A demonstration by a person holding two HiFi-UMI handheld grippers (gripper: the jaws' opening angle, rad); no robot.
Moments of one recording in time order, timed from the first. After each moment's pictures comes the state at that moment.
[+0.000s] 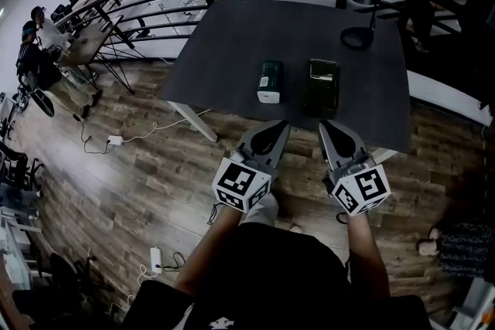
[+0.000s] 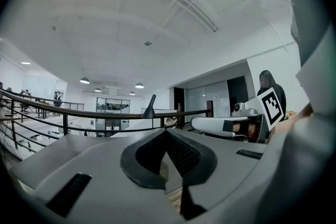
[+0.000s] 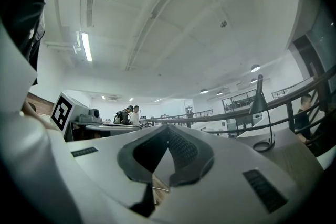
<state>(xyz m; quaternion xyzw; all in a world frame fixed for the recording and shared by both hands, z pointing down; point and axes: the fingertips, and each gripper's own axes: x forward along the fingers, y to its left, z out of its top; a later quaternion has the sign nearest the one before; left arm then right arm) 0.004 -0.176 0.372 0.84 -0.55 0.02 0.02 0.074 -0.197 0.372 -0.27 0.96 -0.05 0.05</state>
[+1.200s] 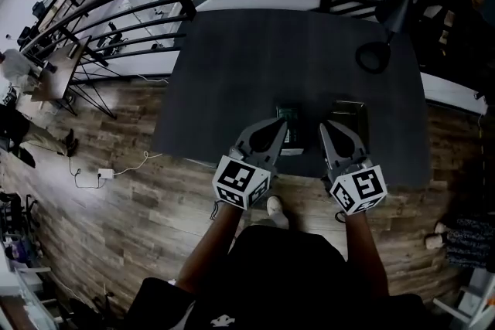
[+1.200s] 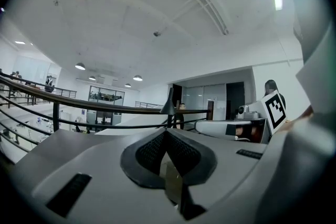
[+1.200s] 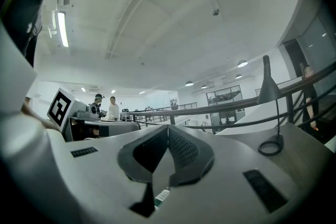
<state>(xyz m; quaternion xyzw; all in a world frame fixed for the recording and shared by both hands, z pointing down) -0.170 -0.382 0.406 0.86 -0.50 0.02 0.07 -0.089 -0.393 0.409 -0.35 0.93 -0.08 0.01</state>
